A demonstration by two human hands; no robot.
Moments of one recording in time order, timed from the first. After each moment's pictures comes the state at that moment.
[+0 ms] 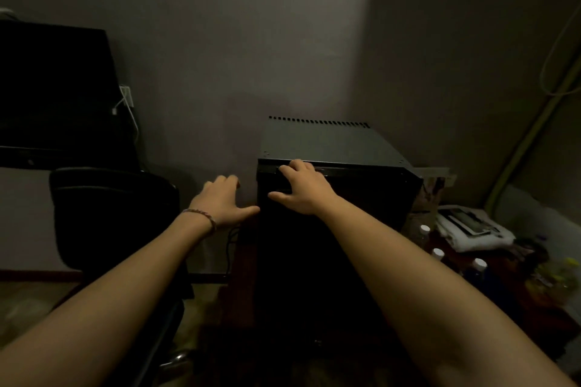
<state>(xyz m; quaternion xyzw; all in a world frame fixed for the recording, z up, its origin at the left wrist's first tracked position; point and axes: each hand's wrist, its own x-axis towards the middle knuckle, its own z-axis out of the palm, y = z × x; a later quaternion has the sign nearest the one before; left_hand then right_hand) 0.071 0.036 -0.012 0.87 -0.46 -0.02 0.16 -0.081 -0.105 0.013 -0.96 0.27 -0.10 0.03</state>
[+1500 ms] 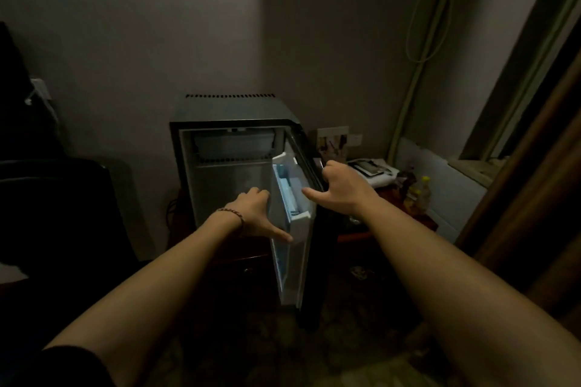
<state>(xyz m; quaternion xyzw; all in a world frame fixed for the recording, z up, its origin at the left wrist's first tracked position) -0.262 0.069 -0.023 0.77 -0.62 -0.16 0.06 -0.464 -0.026 0.014 -0.91 0.37 -0.18 0.04</state>
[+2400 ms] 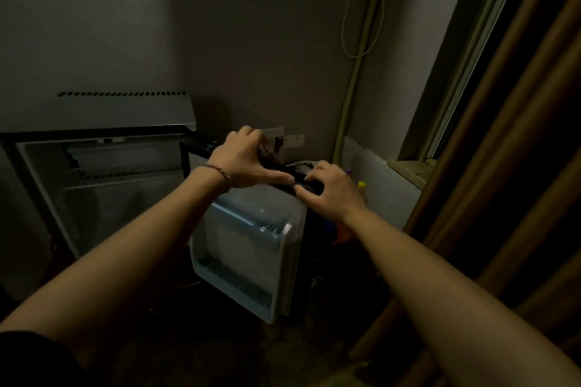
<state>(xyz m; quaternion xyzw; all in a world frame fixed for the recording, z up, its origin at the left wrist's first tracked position) -0.402 -0.160 0.041 0.67 -0.70 0.02 0.24 -0.626 -0.215 -0.013 -0.87 0.38 -0.31 0.06</state>
